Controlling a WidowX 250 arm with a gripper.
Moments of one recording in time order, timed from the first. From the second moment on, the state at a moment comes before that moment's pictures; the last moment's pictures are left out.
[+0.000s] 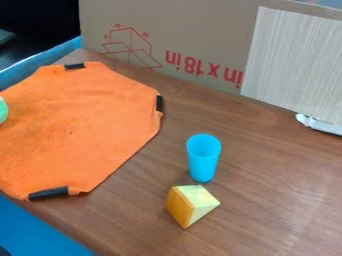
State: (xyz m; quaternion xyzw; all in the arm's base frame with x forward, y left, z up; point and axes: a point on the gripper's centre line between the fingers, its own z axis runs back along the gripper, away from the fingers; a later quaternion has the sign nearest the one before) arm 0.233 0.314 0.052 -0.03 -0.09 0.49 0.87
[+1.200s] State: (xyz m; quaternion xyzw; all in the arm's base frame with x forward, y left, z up) arm 0.230 0.286 0.026 -0.01 -0.11 0.48 0.87
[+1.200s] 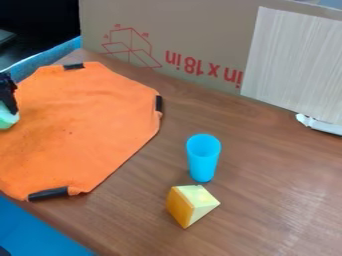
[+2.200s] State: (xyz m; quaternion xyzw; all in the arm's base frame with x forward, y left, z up) arm 0.242 0.266 0.061 -0.08 -0.11 0.44 0.89
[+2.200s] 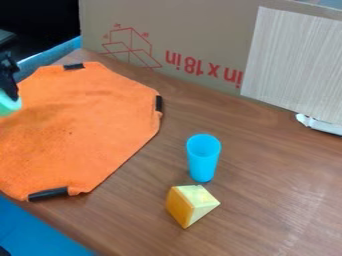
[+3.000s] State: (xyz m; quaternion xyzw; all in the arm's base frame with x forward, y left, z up) arm 0.304 0.148 0.095 -0.05 -0.17 0.30 0.94
